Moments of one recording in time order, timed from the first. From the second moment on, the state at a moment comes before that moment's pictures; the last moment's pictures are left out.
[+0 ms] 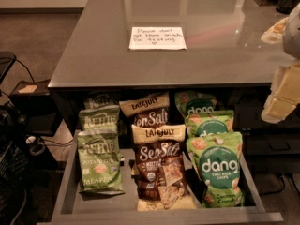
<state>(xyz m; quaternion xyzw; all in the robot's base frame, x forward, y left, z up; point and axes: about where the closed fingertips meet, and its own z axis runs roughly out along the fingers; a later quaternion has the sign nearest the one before) 0.438 -0.217 0.976 -0.60 0.78 -0.03 0.16</state>
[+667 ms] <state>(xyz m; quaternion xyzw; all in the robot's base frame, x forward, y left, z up) 0.437 -0.222 0.960 -0.60 0.78 -0.03 0.16</state>
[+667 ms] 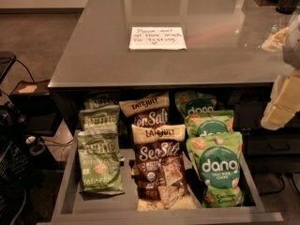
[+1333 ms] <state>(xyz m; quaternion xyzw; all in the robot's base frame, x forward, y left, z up) 0.431 -0.235 0.891 -0.59 0.79 0.01 0.16</state>
